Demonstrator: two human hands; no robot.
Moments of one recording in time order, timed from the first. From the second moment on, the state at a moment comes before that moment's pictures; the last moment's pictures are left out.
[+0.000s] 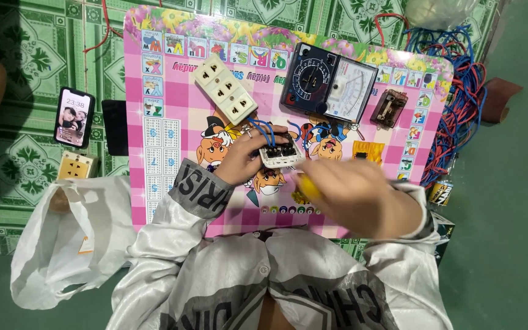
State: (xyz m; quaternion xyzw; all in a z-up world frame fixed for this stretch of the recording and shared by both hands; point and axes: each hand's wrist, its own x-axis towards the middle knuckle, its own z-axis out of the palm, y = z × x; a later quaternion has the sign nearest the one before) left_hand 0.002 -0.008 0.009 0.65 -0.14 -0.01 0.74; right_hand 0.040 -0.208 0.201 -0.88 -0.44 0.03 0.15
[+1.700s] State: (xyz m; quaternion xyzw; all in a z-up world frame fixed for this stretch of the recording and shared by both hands) left_hand 0.000 -0.002 0.004 0.72 -0.17 -0.05 0.67; right_hand 0.182 -0.202 0.071 -0.95 -0.21 0.19 0.14
